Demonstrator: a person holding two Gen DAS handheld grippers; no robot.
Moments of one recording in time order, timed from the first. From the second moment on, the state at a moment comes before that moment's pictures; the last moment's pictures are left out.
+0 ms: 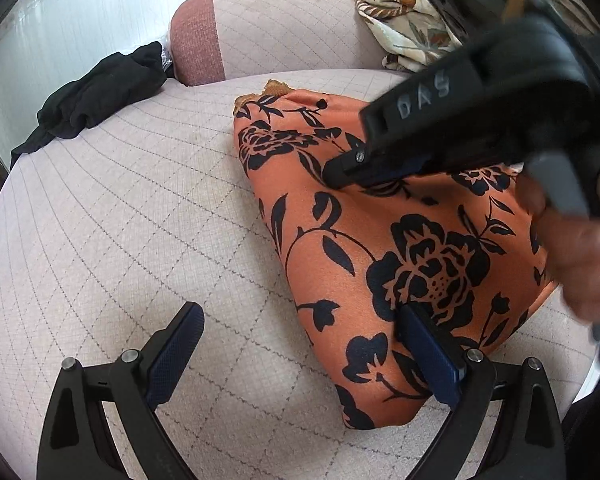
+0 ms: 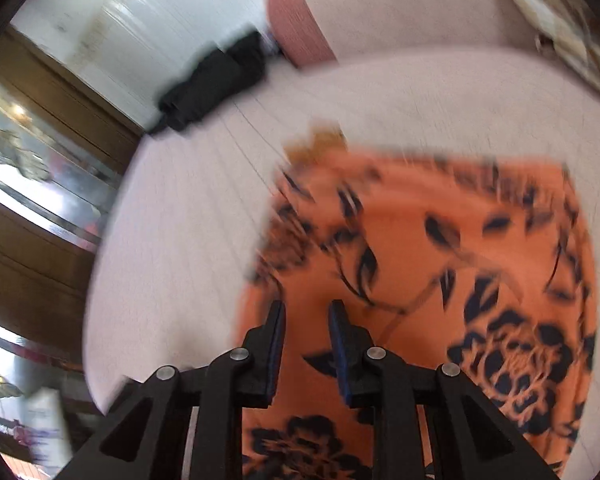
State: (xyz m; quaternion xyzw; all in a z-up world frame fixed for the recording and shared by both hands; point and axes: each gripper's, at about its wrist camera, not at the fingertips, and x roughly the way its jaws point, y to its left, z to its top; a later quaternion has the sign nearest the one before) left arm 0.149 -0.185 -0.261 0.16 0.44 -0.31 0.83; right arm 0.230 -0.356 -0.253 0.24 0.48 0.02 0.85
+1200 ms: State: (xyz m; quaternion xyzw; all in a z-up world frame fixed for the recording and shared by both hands) left arm 0.169 -0.215 -0.241 0.14 0.41 -0.32 0.84; right arm 0.100 -0.518 -0.276 0.41 0.39 -0.04 0.83
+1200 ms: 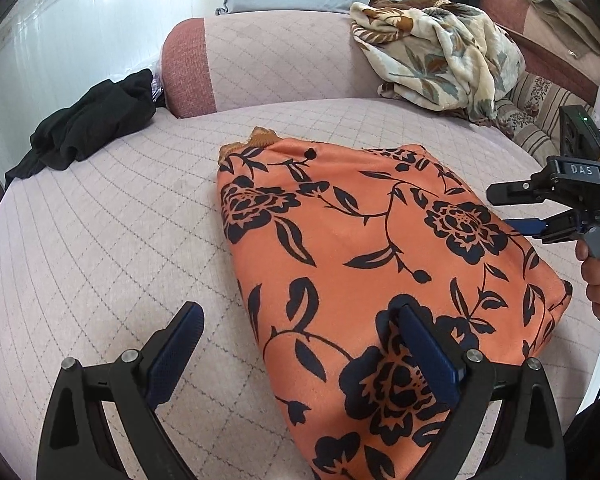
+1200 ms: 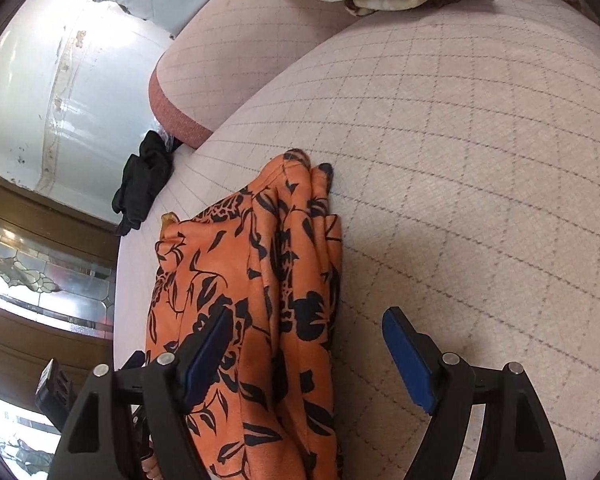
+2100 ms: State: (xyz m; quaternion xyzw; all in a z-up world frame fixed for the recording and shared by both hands) left arm 0.193 -0.225 -0.266 0.07 0.50 -0.38 0.78; right arm 0.129 -0.501 -0.303 0.42 0.40 0.06 0.81
